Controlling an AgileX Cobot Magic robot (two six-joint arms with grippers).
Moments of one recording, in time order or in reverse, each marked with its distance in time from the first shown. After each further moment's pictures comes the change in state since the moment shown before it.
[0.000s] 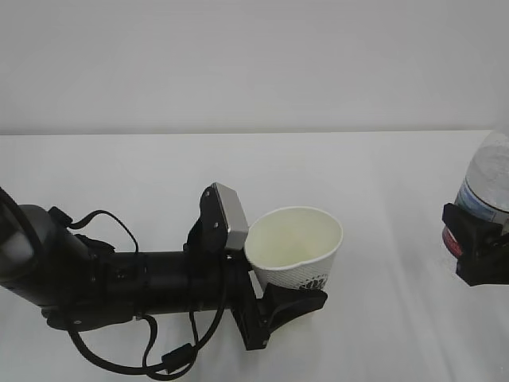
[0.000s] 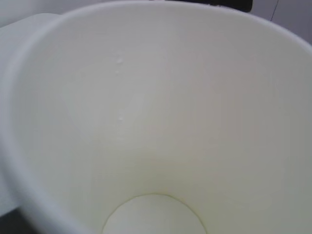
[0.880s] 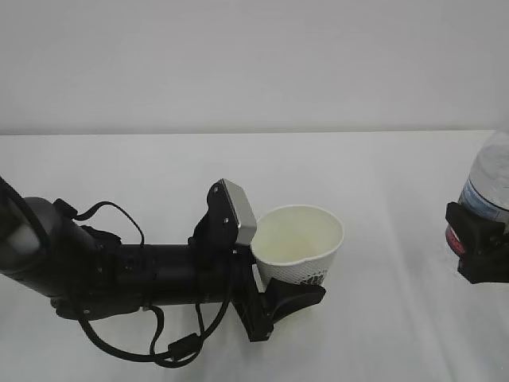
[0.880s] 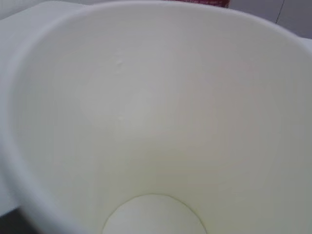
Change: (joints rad) left arm 0.000 0.000 -0.036 0.000 0.086 0.000; right arm 0.000 0.000 0.000 0.019 0.000 0.000
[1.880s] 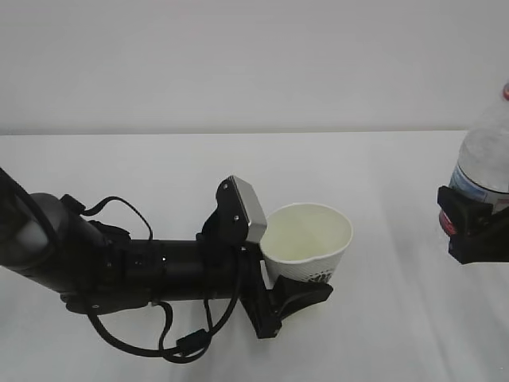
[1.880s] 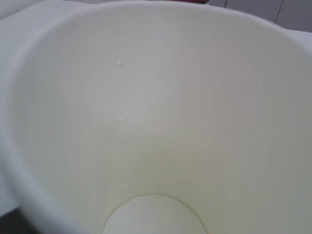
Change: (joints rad) left arm -0.014 0.000 -0.033 0.004 0.042 0.000; right arm 0.000 0.000 -0.077 -0.012 0.072 -0.036
